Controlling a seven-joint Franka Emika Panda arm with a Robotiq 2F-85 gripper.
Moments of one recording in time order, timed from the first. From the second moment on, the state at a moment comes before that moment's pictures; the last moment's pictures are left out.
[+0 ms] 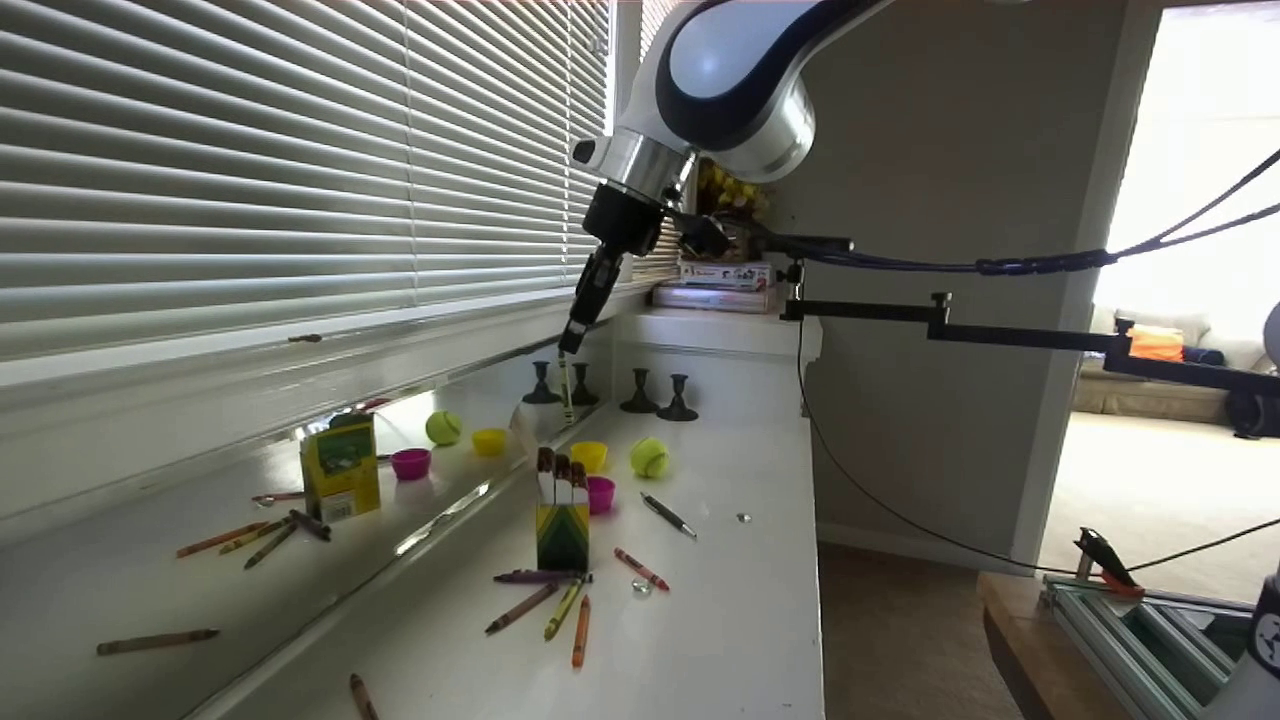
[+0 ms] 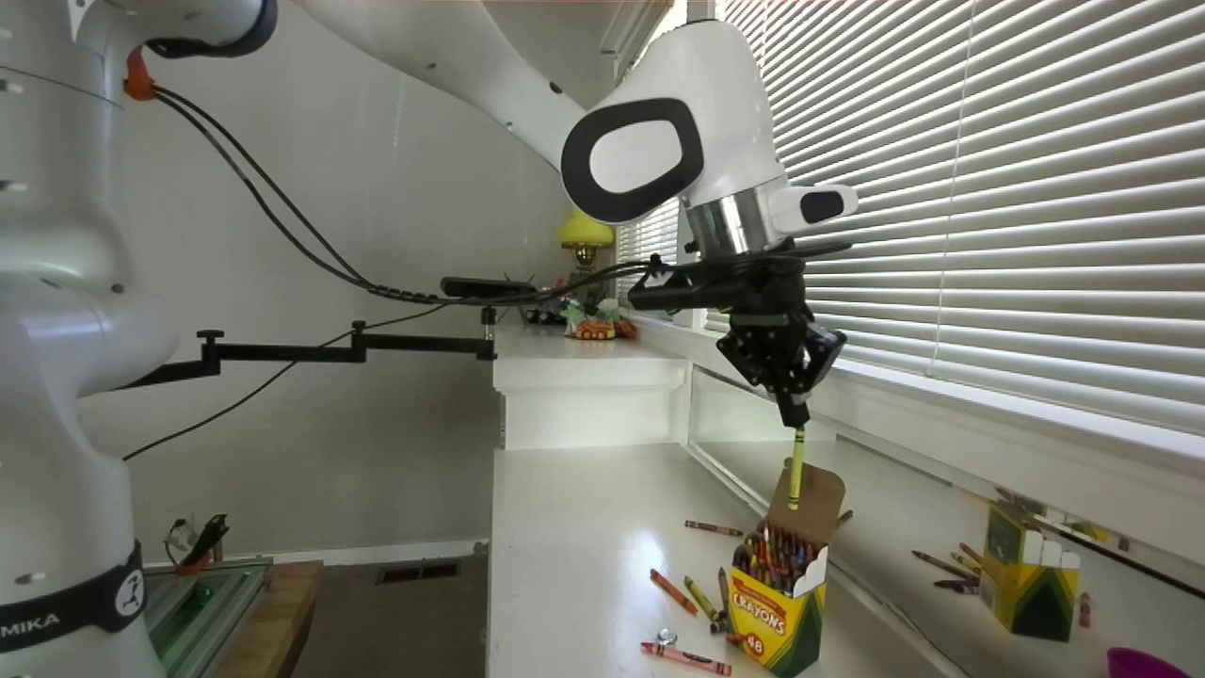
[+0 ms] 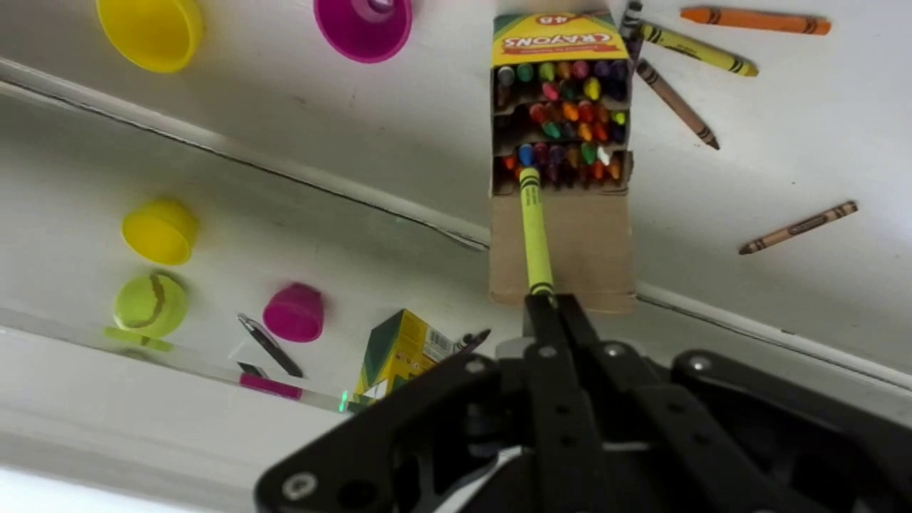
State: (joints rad) arm -0.10 0.07 -0.07 -2.08 0.16 2.56 -0.60
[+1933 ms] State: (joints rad) arm -0.13 0.18 -0.04 -2.10 0.24 2.67 -0.59
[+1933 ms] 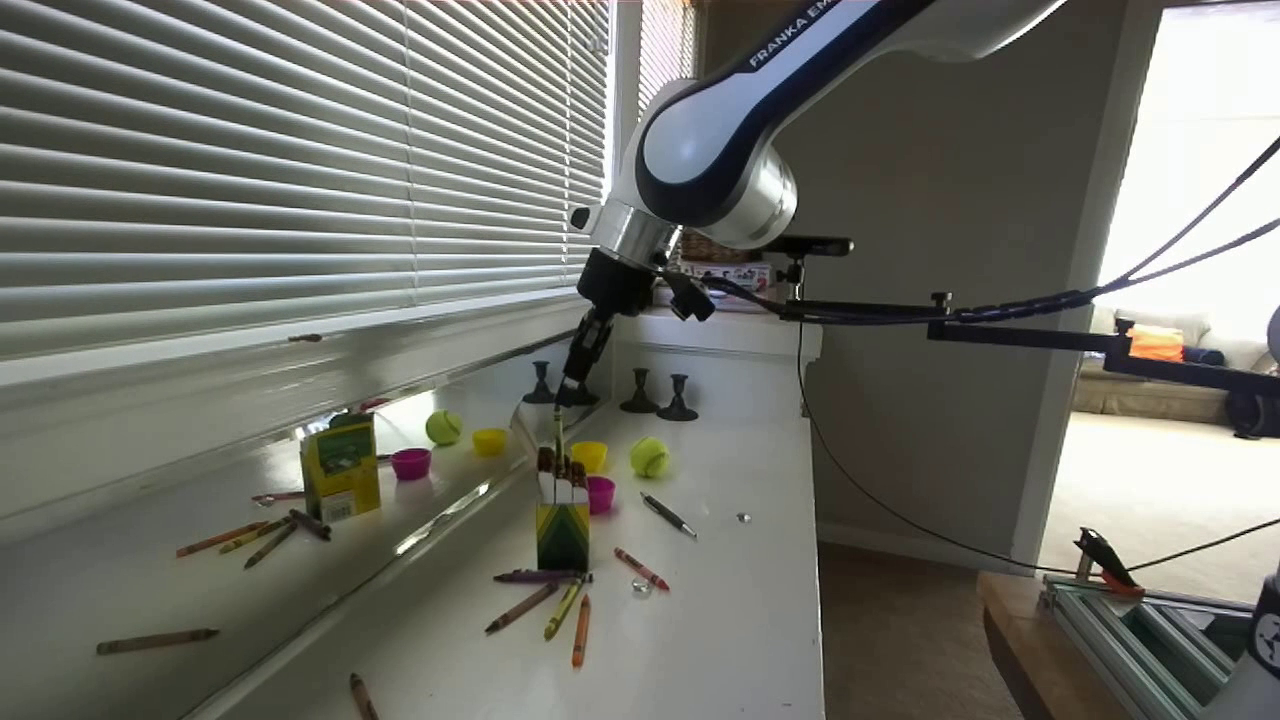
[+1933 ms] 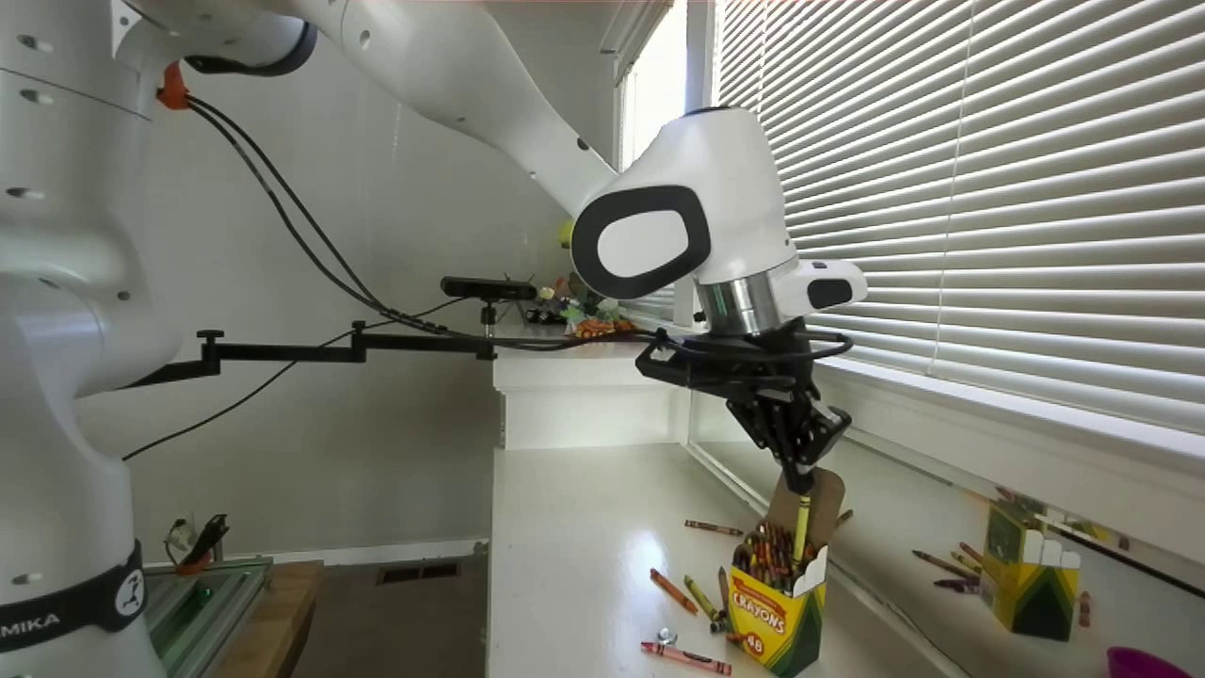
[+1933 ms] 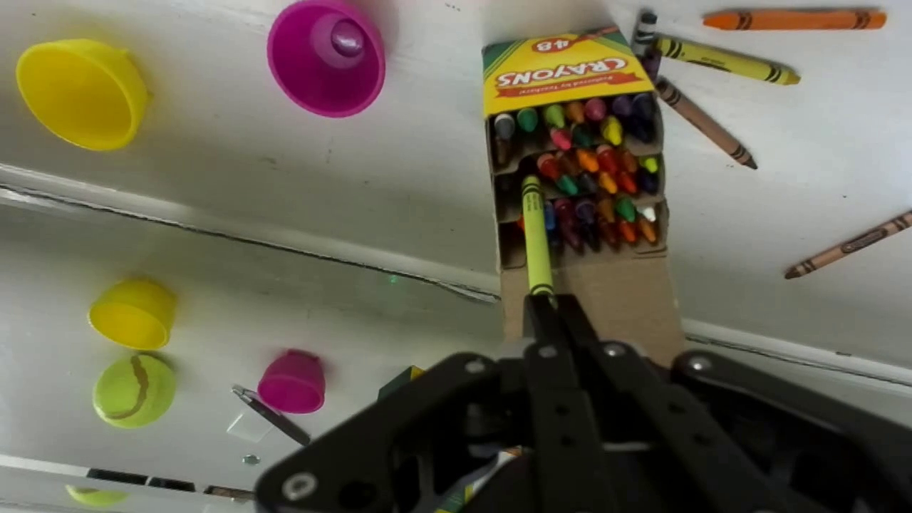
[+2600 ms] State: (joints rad) arm -0.14 0.24 -0.03 -2.10 0.23 2.69 -0.59
